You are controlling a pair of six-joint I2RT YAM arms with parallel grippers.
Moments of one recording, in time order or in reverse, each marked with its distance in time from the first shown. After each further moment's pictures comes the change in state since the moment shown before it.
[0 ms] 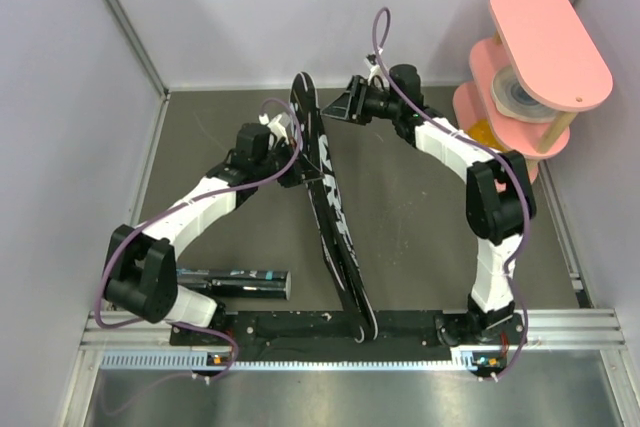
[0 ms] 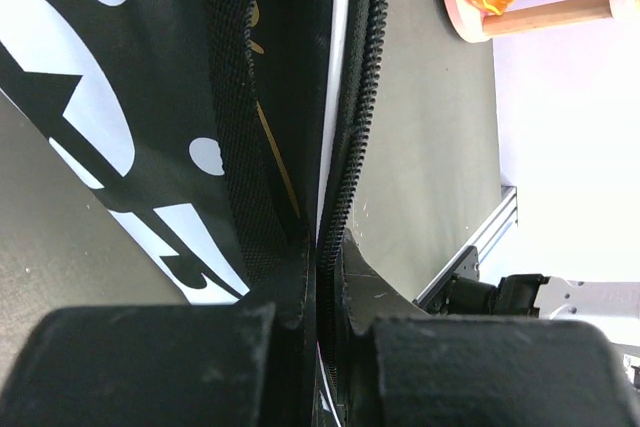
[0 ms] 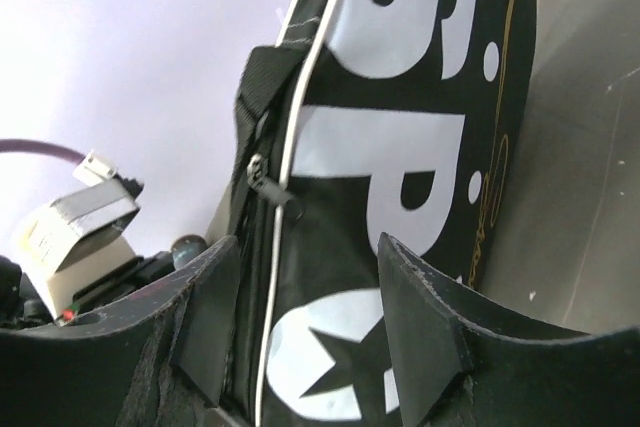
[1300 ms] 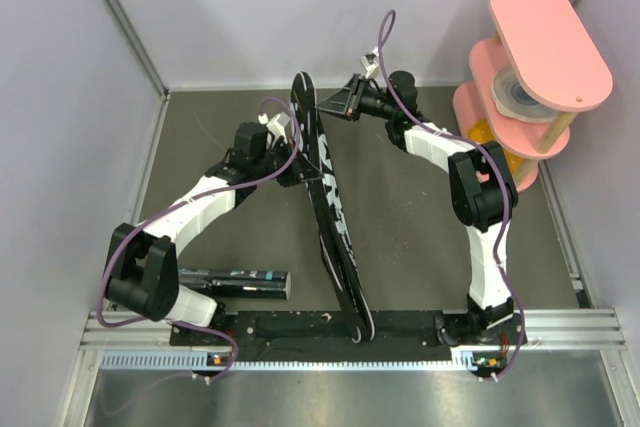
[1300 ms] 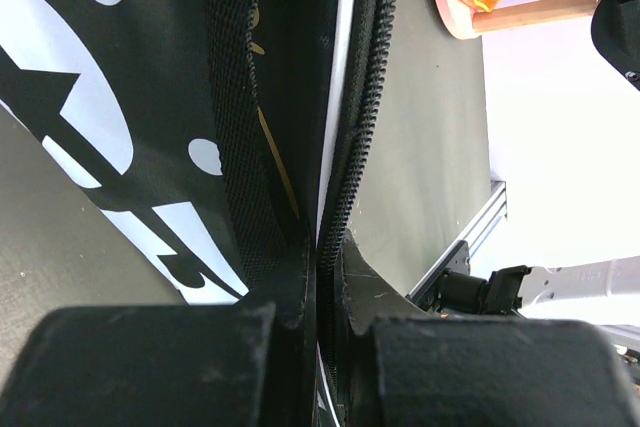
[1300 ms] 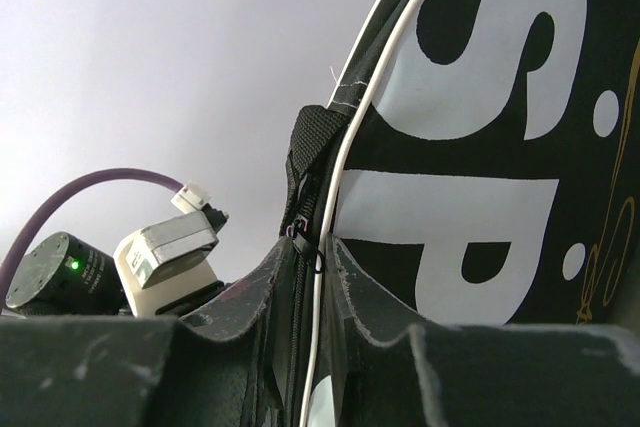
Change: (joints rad) left arm 0.022 0.014 0.000 0.018 0.051 -0.006; right arm -0.012 0.198 0.039 0.475 -0.151 0.397
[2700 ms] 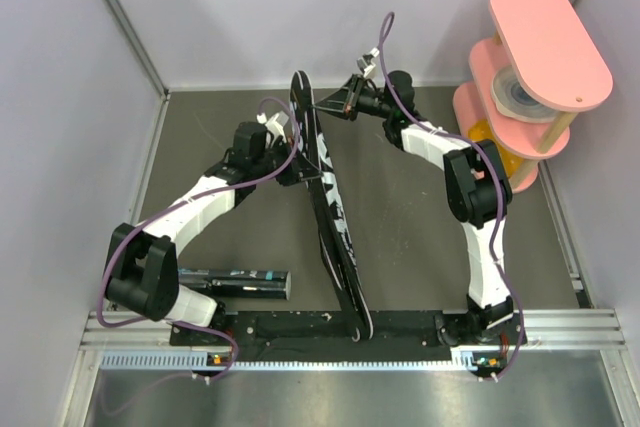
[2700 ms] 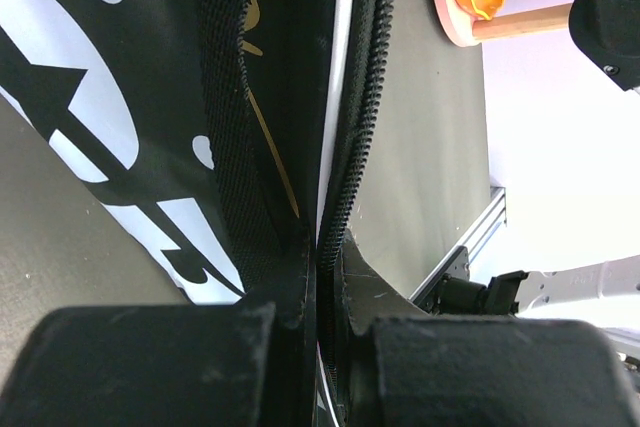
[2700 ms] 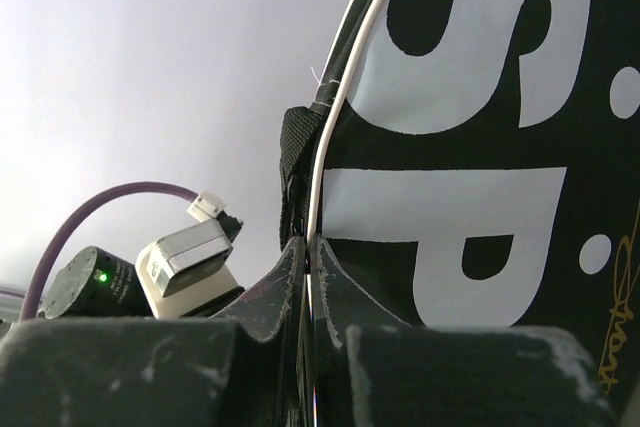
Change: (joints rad) left arm 0.005 0.000 0.000 0.005 -0.005 -0.005; right arm 0.000 0.053 0.048 0.025 -0.023 0.124
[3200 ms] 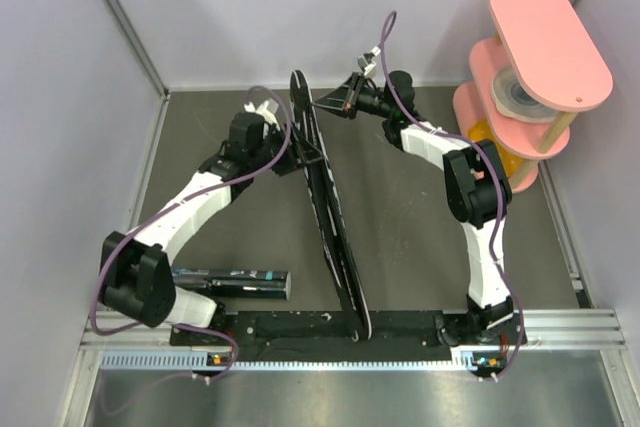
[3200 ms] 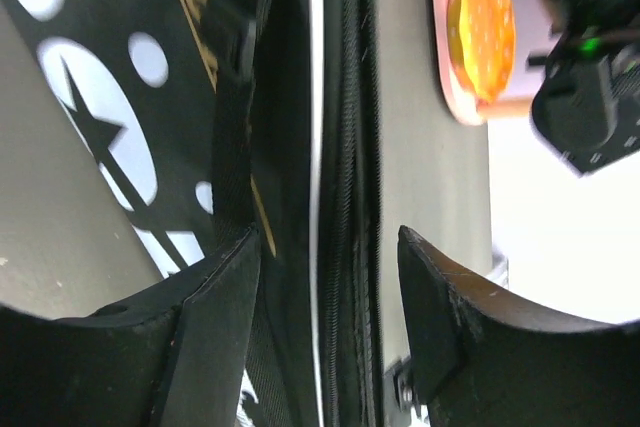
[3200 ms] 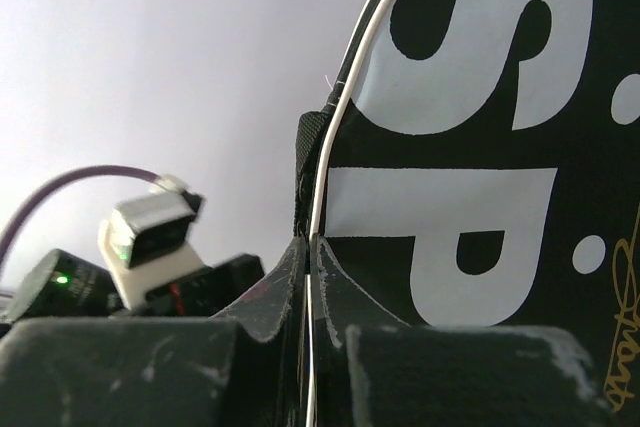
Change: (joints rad) left arm -0.001 -0.024 0.068 -0.069 -0.128 -0.050; right arm 0.003 0.000 0.002 0.038 0.018 0.040
